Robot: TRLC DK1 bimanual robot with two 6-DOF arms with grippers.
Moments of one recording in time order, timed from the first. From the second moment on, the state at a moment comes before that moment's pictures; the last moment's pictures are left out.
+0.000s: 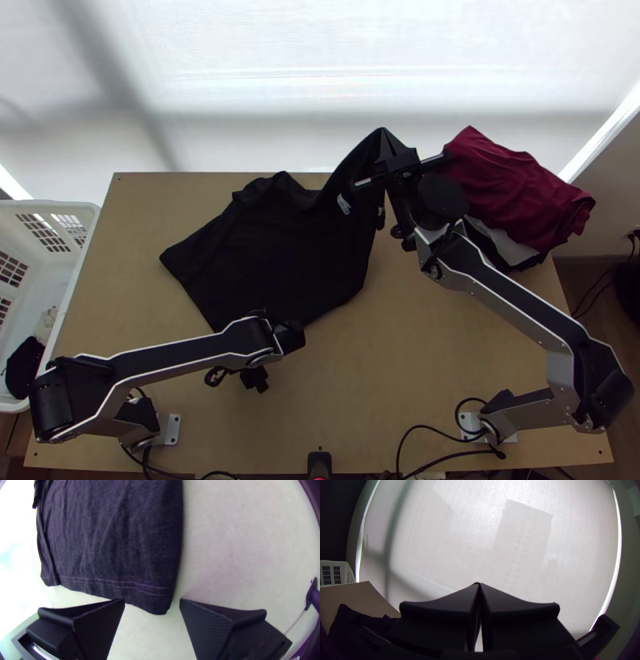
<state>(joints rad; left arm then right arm) -1.05 1.62 0.99 -1.05 -0.33 -0.18 0.63 1.55 1.27 0.51 0.39 -0.35</state>
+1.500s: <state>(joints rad) -0.27 2.16 1.91 -1.13 0.26 0.24 0.63 1.57 1.27 0.51 0.39 -0.35</state>
